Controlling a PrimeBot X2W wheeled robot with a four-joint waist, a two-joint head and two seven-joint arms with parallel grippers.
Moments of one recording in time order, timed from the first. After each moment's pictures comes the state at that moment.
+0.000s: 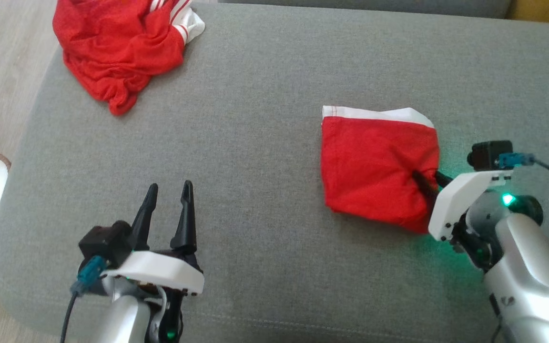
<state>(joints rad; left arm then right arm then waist) -0.09 0.05 -0.27 0.21 -0.38 0.04 -0.25 -0.43 -0.20 0.21 0.60 0.43 0.12 0.38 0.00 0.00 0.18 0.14</state>
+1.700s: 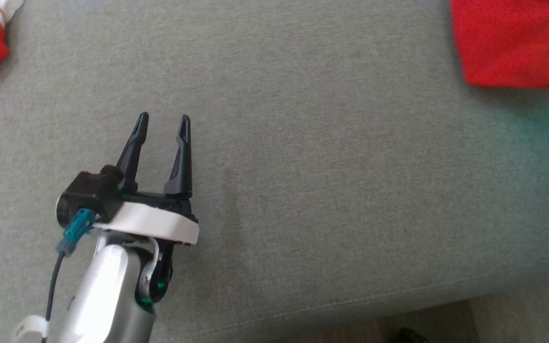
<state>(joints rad) -0.25 0.09 -0.28 0.12 -0.28 0.02 -0.24 -0.94 -0.45 0.15 0.91 0.18 0.12 0.16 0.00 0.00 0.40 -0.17</state>
